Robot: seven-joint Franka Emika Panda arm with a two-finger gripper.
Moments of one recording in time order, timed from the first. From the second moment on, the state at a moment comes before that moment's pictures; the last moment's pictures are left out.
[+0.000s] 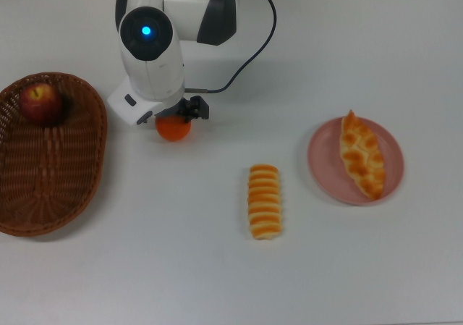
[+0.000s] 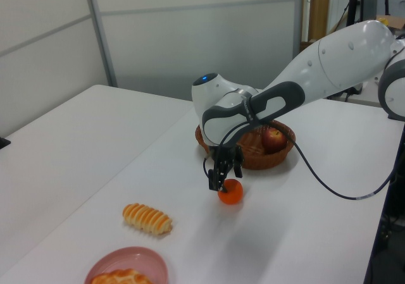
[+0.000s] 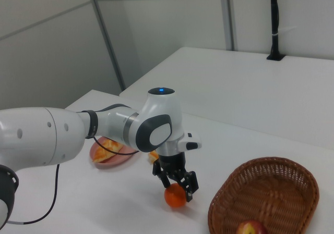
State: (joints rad) arm -0.04 0.38 0.04 -1.78 -0.08 2.02 0.01
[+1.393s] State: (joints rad) arm -0.25 0.27 0.03 -1.62 0.03 2.04 0.01
